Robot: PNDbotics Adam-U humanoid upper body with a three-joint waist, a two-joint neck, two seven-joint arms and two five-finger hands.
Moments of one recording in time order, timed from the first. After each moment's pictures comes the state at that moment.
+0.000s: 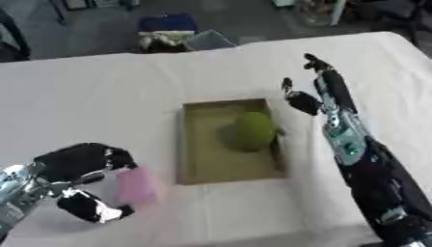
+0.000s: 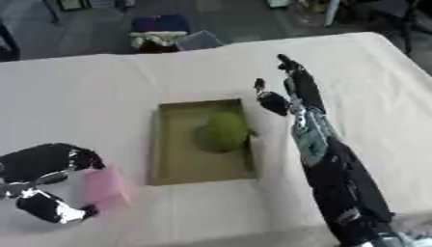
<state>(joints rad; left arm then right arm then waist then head) -0.13 0.78 -0.37 -1.80 -0.77 -0.23 -0.36 -0.81 -0.07 0.01 -0.83 0.89 -0.06 -0.22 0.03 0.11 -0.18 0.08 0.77</state>
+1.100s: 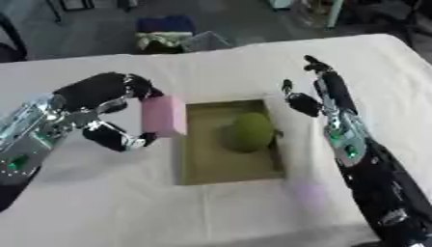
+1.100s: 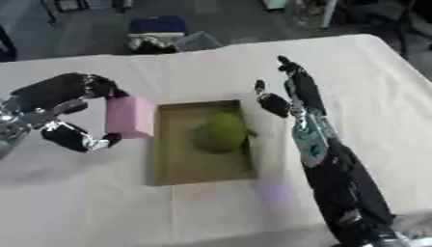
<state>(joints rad) -0.56 0.62 -0.41 -1.55 -0.71 -0.26 -0.32 -0.81 -0.06 0.01 -0.83 0.88 -0.06 -0.21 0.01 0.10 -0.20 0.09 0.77</state>
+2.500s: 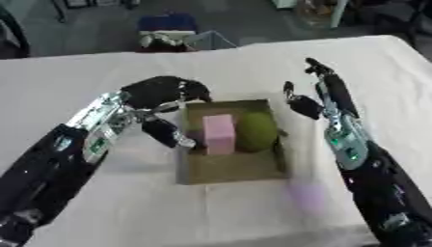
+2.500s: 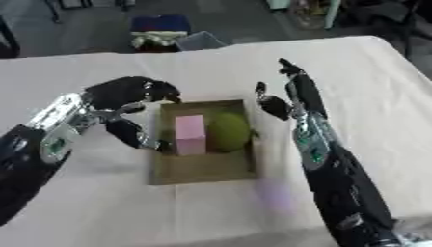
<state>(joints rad) -0.61 0.48 -0.38 -1.47 -0.84 -0.35 -0.28 -0.81 -0.05 0.01 -0.83 0.88 -0.06 -0.21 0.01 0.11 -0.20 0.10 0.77</state>
